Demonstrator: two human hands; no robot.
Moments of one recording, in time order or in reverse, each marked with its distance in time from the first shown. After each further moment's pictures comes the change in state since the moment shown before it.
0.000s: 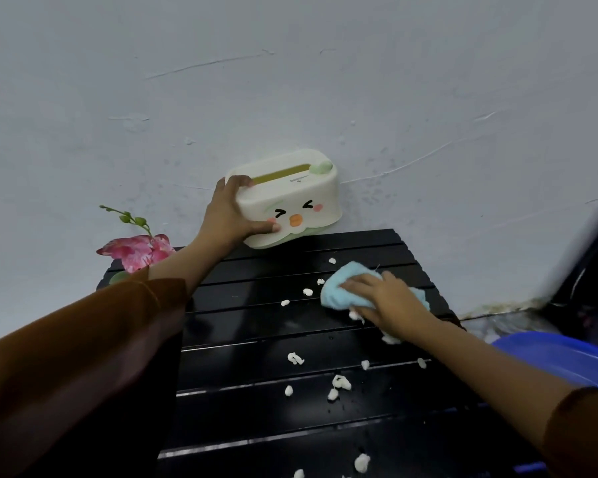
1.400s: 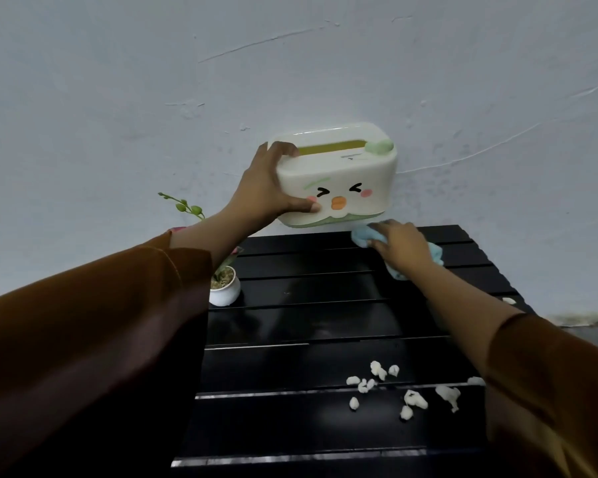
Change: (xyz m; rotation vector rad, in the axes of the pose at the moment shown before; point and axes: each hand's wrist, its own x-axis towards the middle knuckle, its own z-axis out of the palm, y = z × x) left_hand 0.017 -0.008 -0.035 0.021 -0.053 0.097; right_hand 0.139 -0.009 0.015 0.088 0.172 0.265
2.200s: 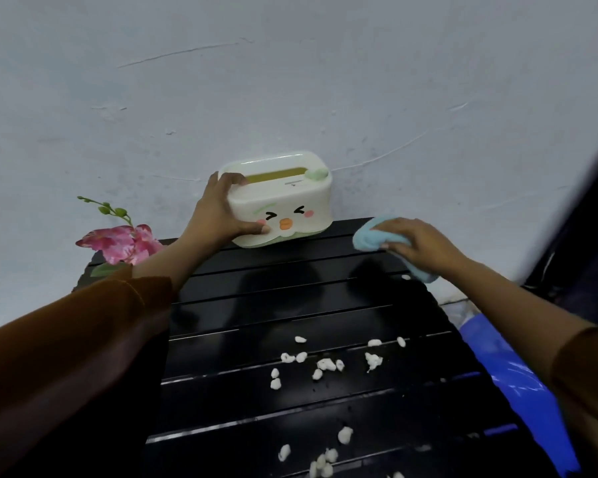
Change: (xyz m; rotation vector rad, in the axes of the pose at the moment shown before) left_hand -0.026 0.013 0.042 0.002 -0.010 -0.010; right_hand -0.100 0.105 -0.102 0.213 -0.007 -0.166
